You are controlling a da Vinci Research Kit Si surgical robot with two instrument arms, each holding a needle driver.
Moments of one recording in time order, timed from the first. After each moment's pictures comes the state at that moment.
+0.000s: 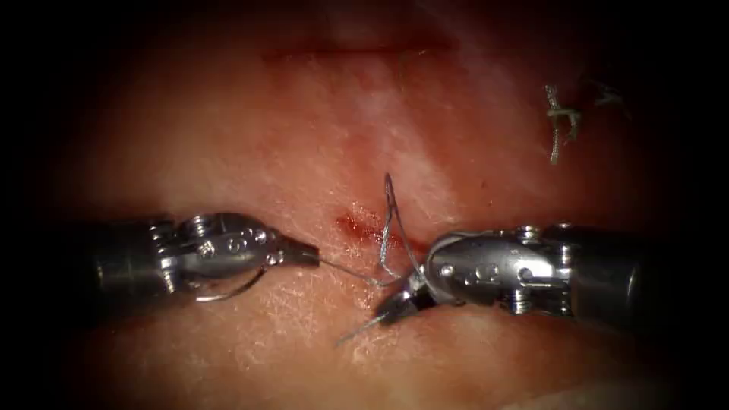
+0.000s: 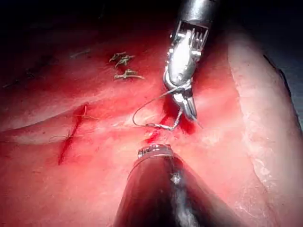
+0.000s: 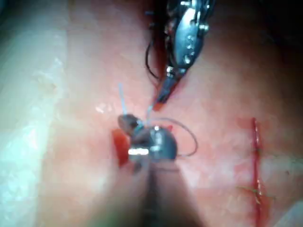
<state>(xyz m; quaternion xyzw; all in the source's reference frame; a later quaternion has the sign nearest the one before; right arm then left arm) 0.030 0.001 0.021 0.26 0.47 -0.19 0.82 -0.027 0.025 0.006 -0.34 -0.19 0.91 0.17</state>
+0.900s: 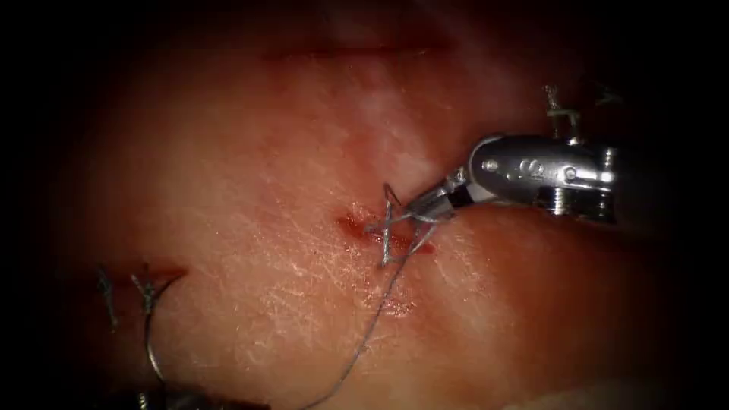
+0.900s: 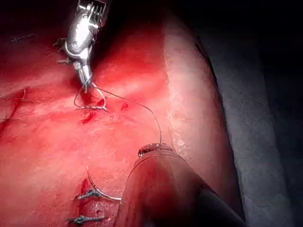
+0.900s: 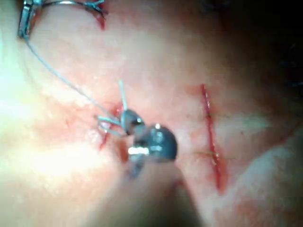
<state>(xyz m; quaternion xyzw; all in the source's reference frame) 0.028 0.009 0.025 0.24 0.48 -0.10 0.84 -0.025 0.011 0.000 -0.32 -0.19 0.92 0.14</state>
